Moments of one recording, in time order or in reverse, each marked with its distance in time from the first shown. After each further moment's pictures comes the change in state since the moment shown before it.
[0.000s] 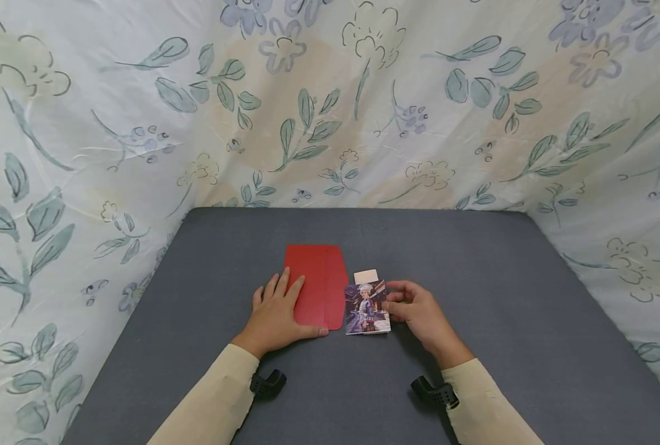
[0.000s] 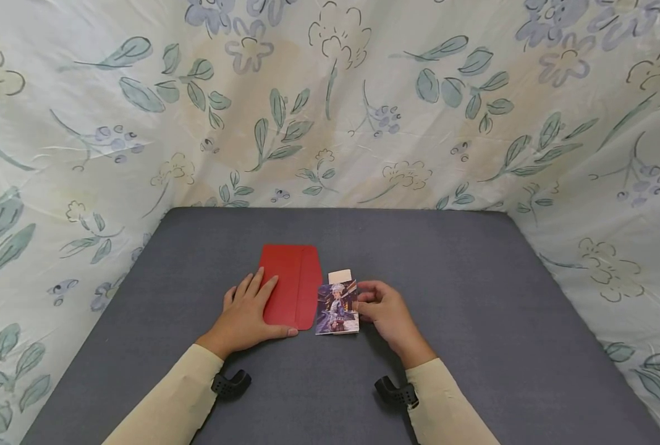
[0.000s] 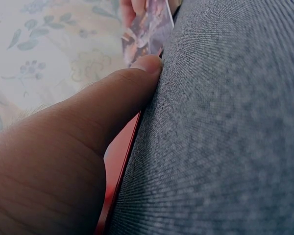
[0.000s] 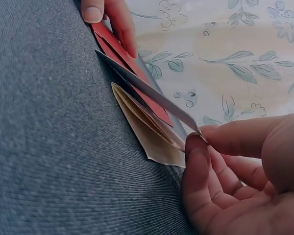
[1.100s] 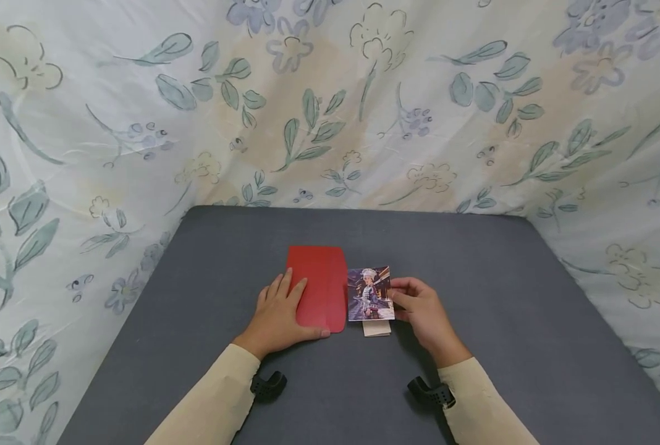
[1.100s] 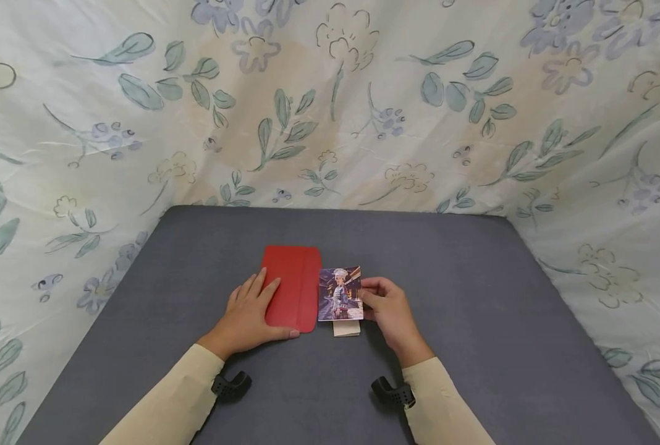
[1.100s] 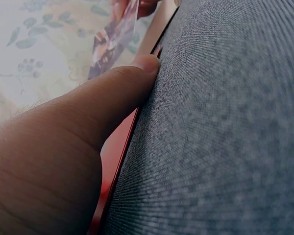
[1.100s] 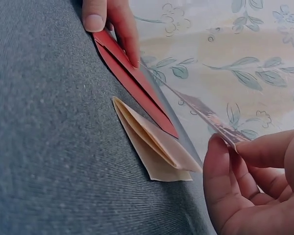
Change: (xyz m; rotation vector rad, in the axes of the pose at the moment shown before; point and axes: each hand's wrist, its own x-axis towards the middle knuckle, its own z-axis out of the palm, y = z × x) left_hand 0.000 -0.004 0.003 -0.046 0.014 0.035; right_hand 0.004 -0.008 0.008 0.109 0.097 0.035
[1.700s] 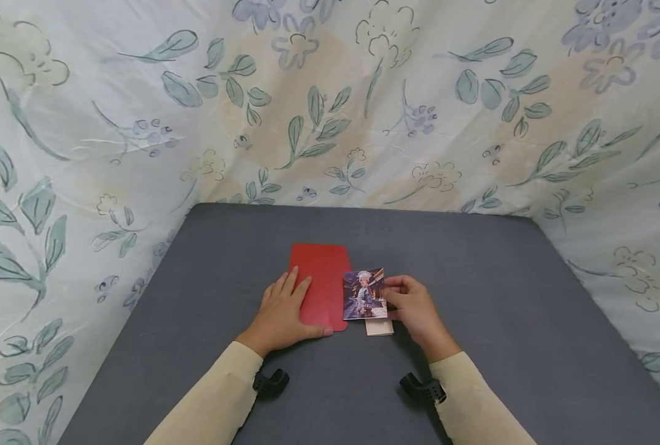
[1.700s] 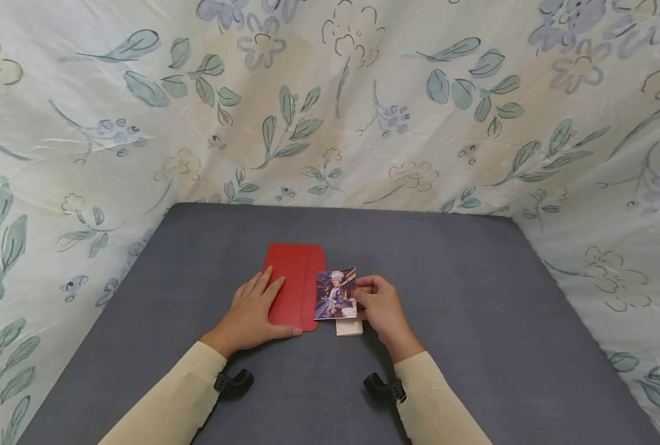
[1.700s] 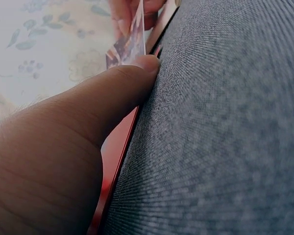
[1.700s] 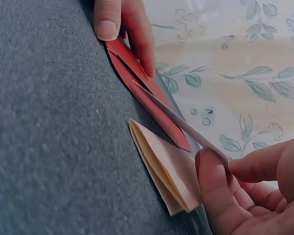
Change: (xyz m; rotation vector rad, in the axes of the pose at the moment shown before) left_hand 0.001 0.001 -0.003 0.020 -0.017 0.013; right_hand 0.011 0.001 0.019 -0.069 -0.008 0.030
